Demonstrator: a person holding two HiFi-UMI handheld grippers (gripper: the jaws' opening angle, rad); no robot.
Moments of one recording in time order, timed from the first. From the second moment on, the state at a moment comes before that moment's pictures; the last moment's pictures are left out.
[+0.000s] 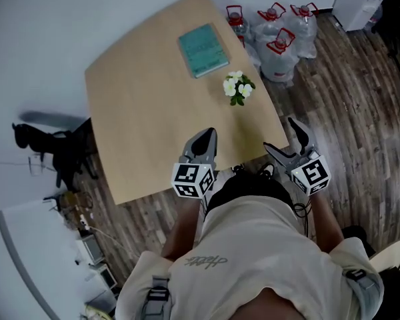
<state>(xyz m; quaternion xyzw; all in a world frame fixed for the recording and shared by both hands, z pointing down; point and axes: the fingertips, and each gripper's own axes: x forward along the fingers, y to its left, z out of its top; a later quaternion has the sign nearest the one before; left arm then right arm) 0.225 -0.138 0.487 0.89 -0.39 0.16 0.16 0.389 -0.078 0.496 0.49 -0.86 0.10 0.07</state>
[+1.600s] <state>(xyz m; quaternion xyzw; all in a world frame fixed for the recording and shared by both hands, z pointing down) 0.124 -0.169 0.480 0.85 -0.49 0.11 0.15 0.359 -0.188 0.575 0.43 -0.86 0.10 0.26</state>
